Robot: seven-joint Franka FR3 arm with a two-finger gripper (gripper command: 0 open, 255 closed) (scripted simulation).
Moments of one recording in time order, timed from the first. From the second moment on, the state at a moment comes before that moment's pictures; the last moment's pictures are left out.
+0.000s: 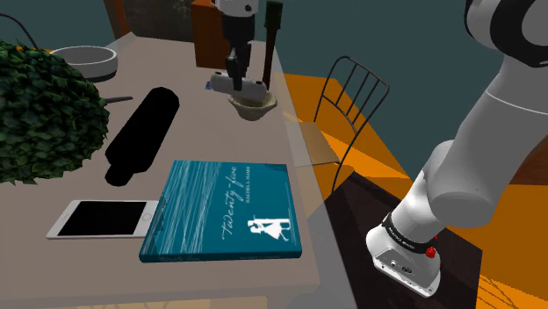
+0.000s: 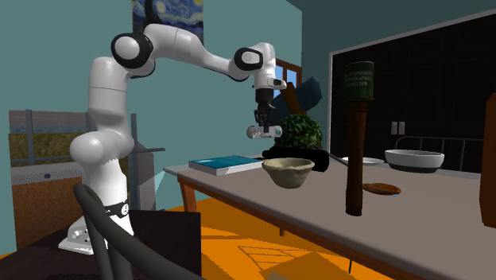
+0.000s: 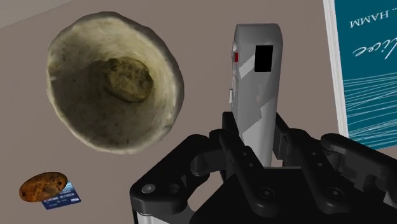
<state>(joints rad) 0.19 0.07 0.15 -1.68 -0.07 1.72 -0.19</state>
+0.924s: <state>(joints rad) 0.06 0.24 0.05 -1.43 -0.07 1.66 -0.44</state>
